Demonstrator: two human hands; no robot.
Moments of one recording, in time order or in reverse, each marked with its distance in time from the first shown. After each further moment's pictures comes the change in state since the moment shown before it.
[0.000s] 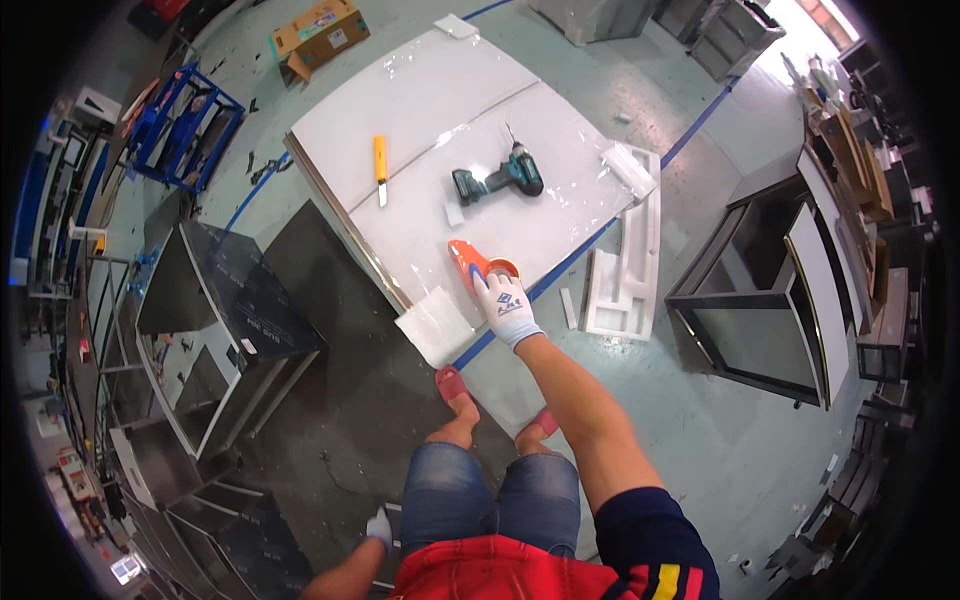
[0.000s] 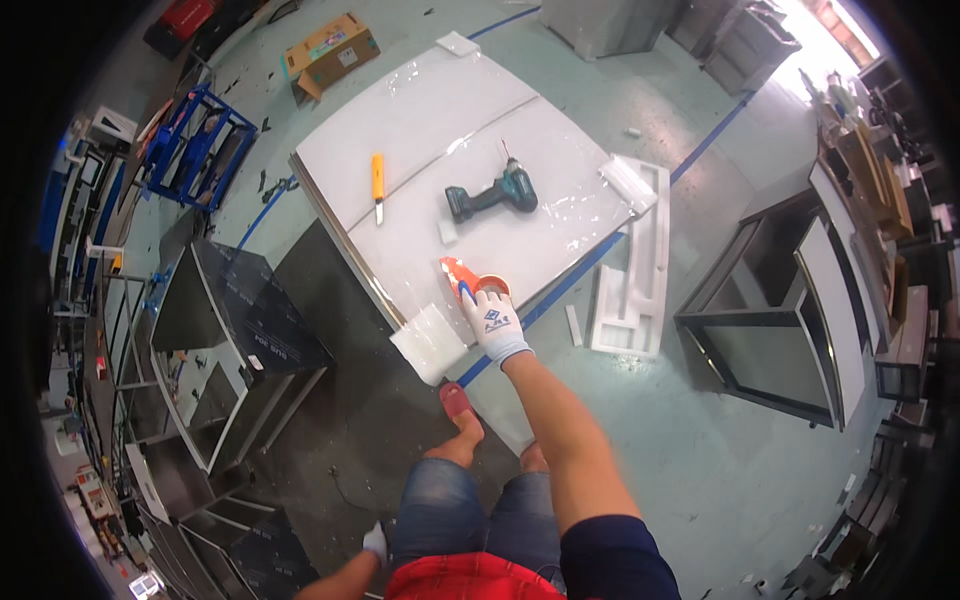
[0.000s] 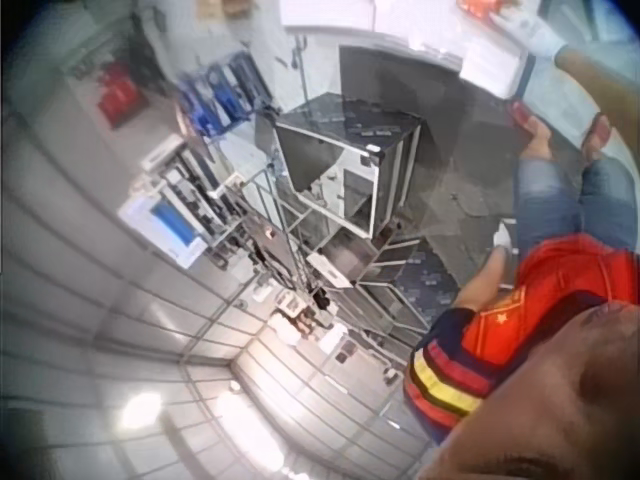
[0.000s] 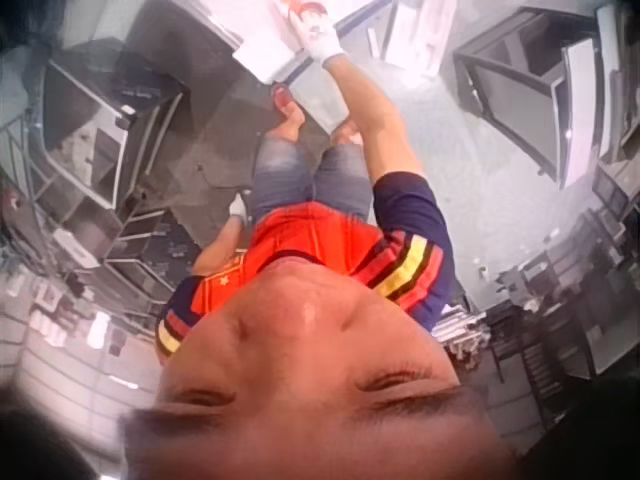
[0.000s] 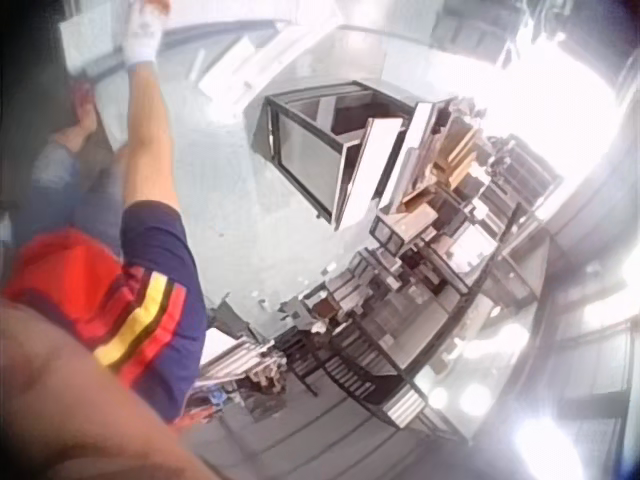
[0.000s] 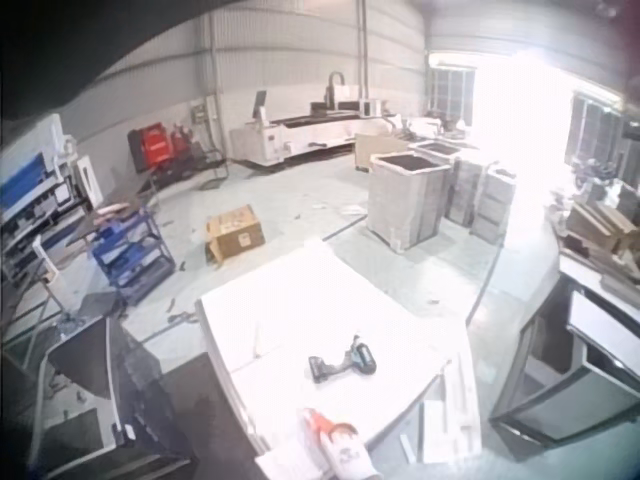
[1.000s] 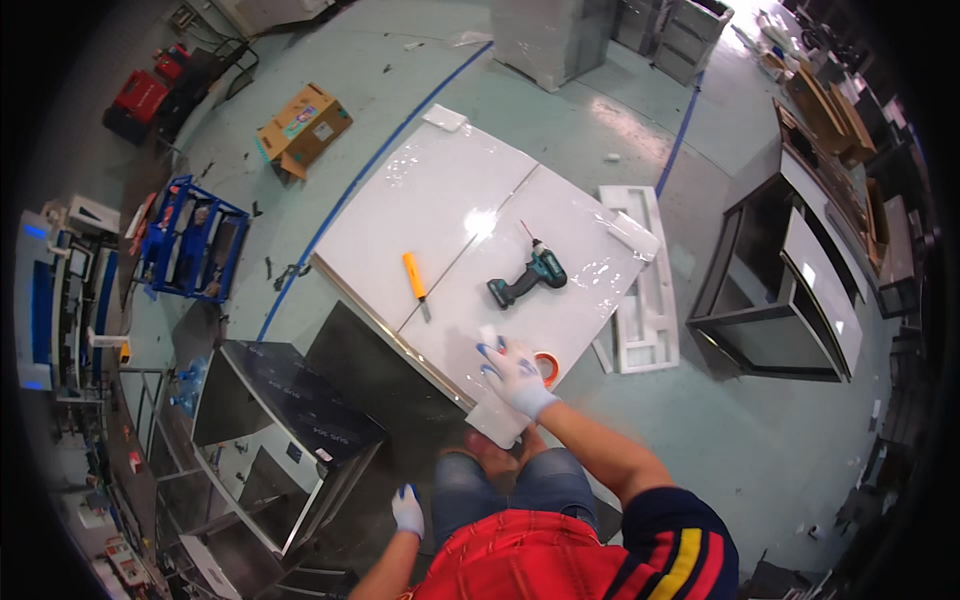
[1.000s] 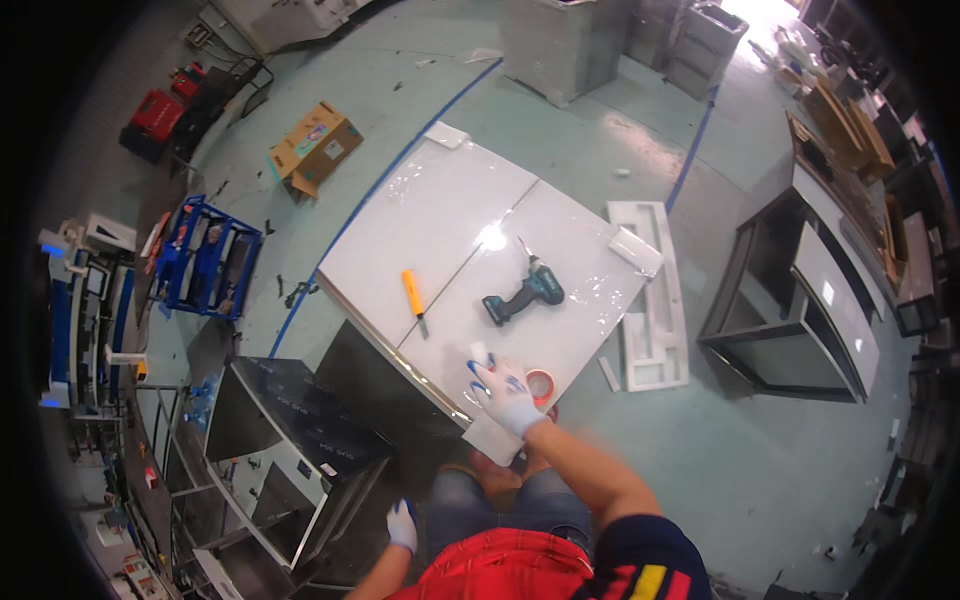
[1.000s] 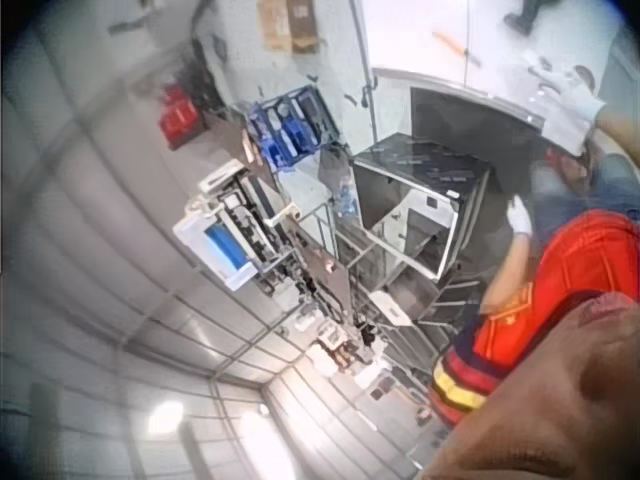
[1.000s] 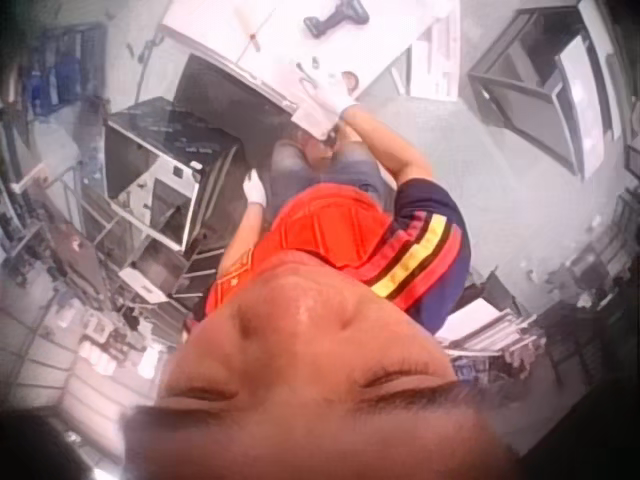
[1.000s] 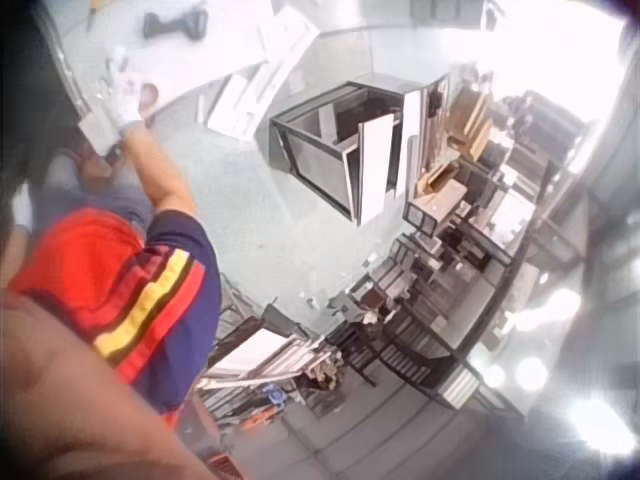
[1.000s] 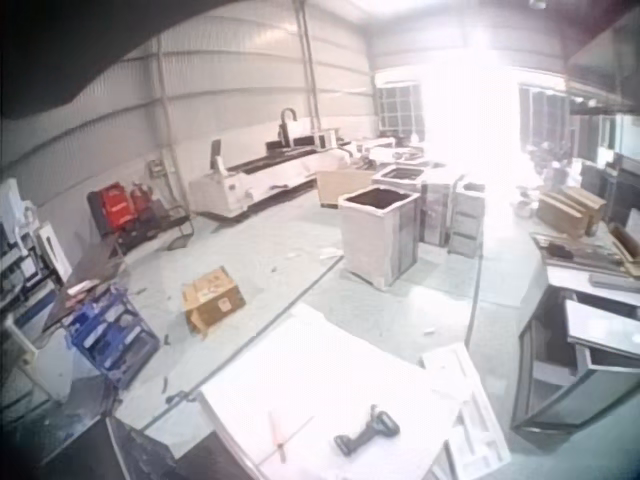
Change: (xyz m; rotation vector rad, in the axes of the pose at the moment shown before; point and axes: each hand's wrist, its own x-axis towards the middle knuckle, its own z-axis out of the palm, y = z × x) left_hand -0.042 0.324 -0.119 -0.322 0.088 0.802; right_hand 0.084 -0.072 -0.070 0.543 0.265 0.182
